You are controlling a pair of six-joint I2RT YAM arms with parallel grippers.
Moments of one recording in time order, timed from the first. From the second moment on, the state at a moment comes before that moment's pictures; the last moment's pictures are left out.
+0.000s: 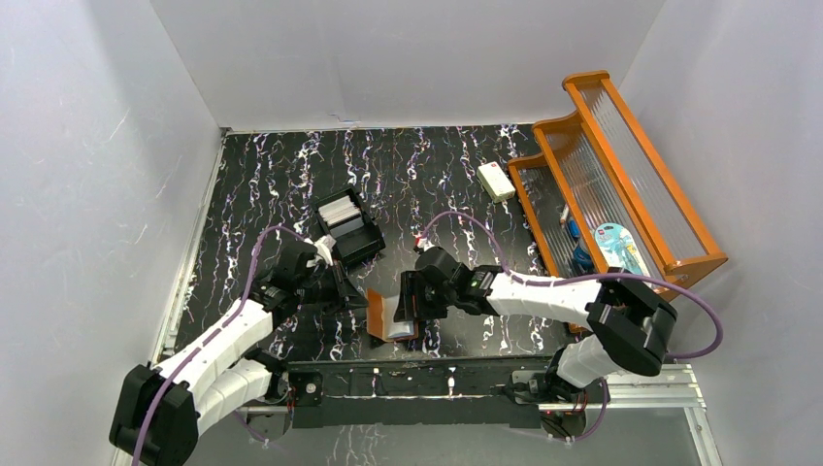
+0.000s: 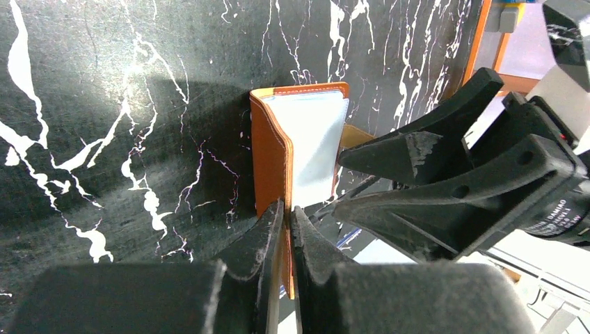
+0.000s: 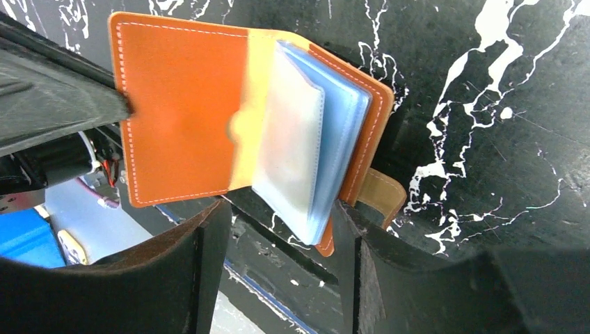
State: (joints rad) left arm -0.44 0.94 0.45 -0.34 0.46 -0.81; right arm 1.06 1.45 0.79 -0.20 -0.13 0.89
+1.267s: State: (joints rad) left arm -0.43 0.97 0.45 -0.37 0.43 -0.80; right arm 1.05 1.40 0.76 -0.10 -0.15 0.93
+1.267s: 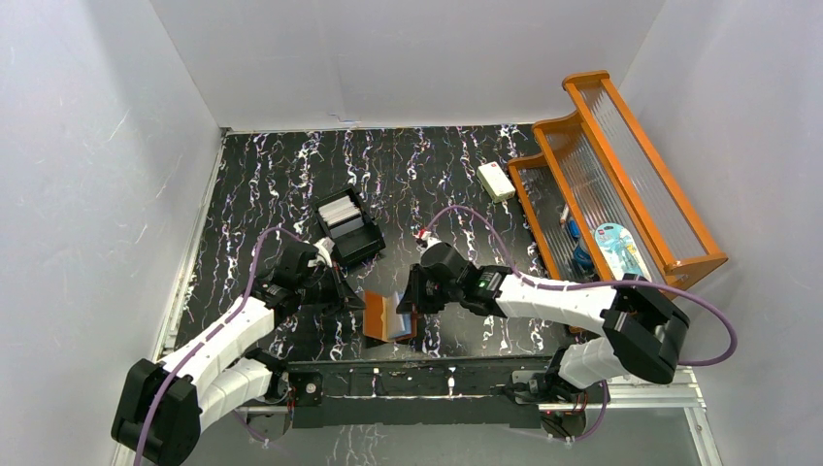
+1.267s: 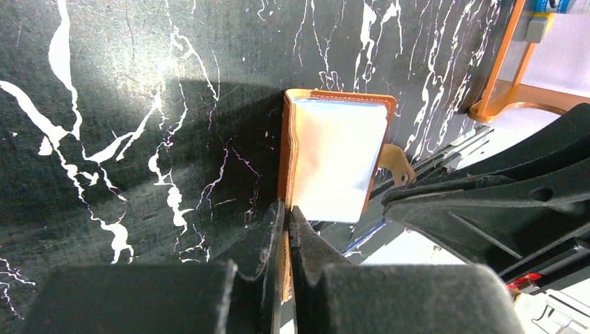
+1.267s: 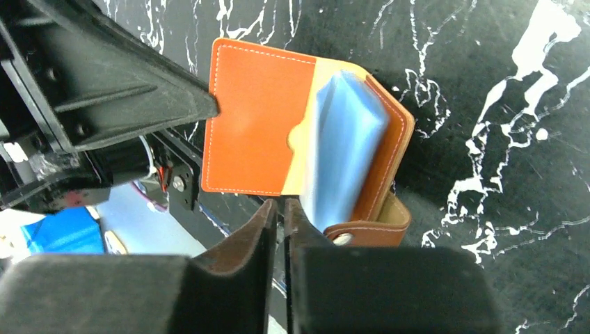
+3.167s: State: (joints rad) left arm -0.43 0.99 0.40 -0.29 0.45 -0.85; right arm 1.05 1.37 0.72 0.00 -0.15 0.92
